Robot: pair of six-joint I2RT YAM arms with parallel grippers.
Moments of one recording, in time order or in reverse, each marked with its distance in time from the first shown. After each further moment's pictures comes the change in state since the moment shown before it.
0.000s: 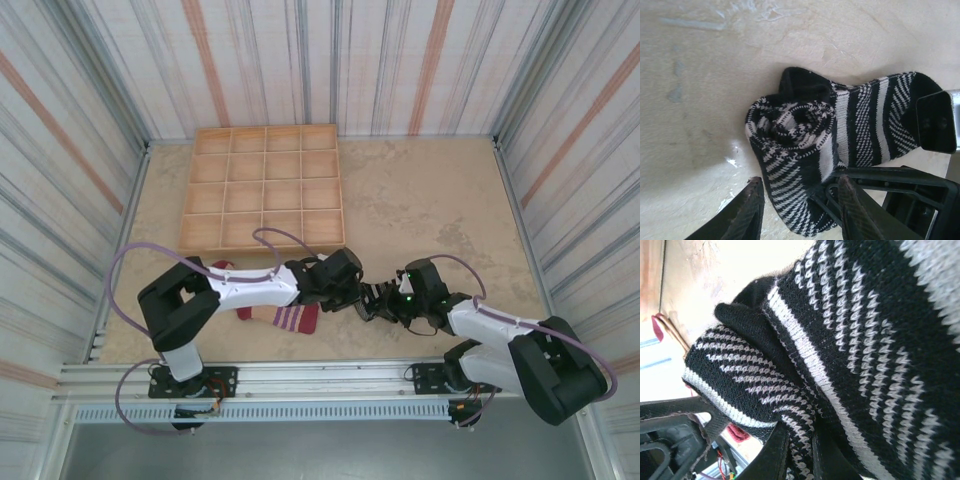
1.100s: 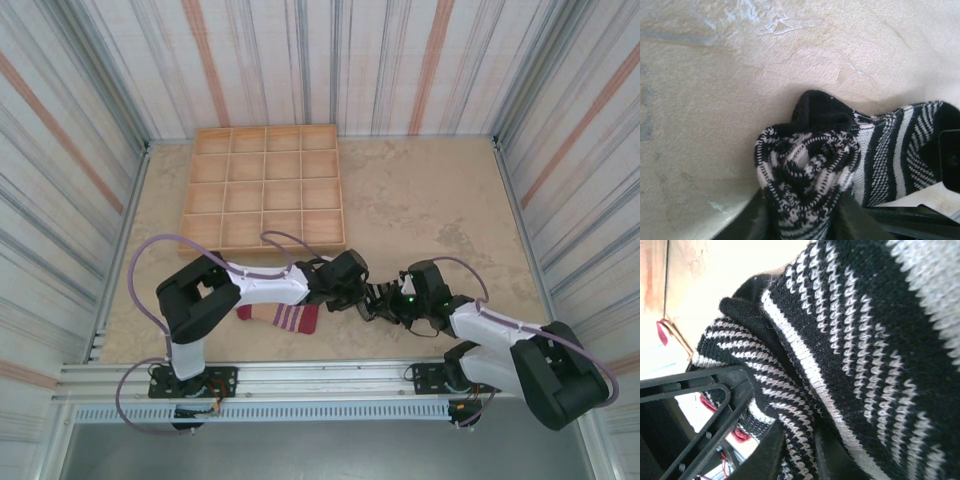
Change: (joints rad) left arm 0.011 0.103 0.035 0.052 -0.008 -0.037; right arm -0.019 -0.039 -0.022 0.000 -0.002 0.020
